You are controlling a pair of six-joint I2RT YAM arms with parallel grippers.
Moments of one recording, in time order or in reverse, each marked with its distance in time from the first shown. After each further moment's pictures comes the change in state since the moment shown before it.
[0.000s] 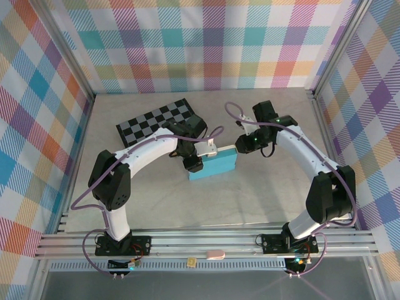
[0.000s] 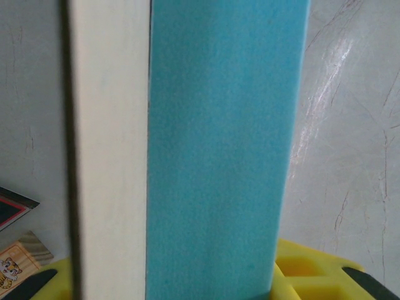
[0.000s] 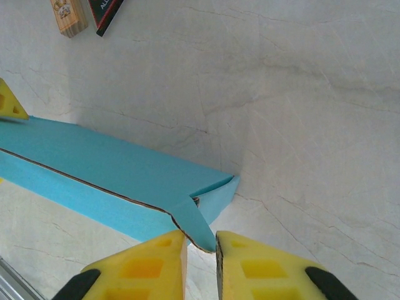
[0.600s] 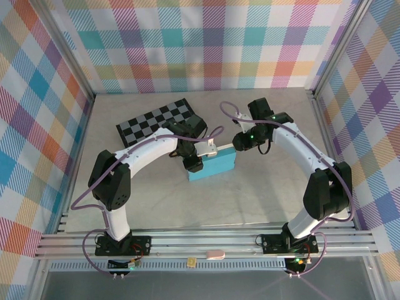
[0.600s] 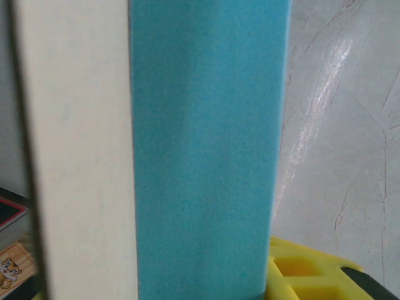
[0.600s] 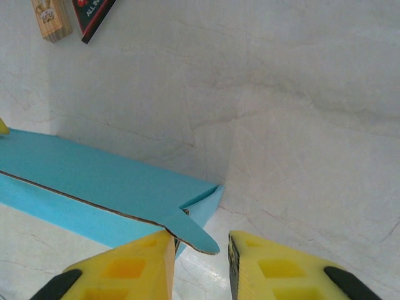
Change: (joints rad) left arm 0.000 0.000 0.000 0.000 0.001 0.000; right arm 0.029 0.043 0.062 -0.004 0.072 -0.019
